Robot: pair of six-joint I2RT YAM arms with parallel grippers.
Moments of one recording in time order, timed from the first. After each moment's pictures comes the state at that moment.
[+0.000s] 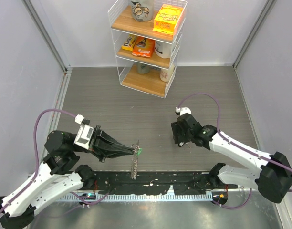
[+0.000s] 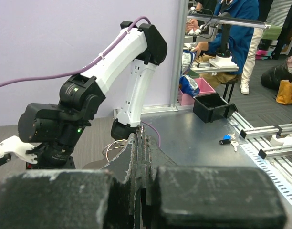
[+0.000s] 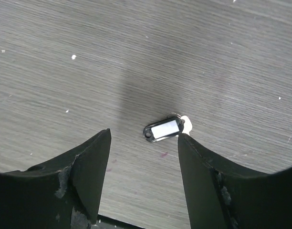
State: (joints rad) left arm -0.84 0.53 0.77 0.21 0.86 -0.36; right arm 0.76 1.08 0.70 -0.54 0.23 0.40
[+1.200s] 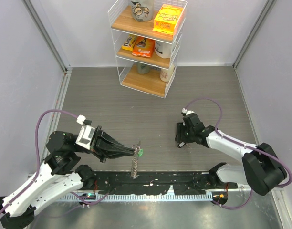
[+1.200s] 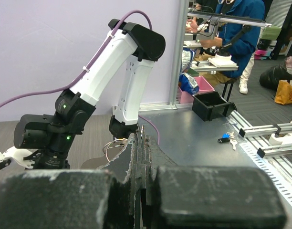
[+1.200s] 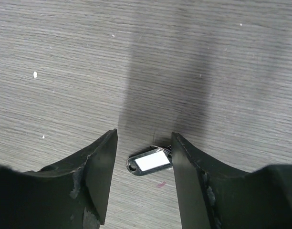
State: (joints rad) left arm -0.84 0.52 0.74 0.21 0.86 -0.37; right arm 0.53 1.24 0.54 -0.26 0.02 0.44
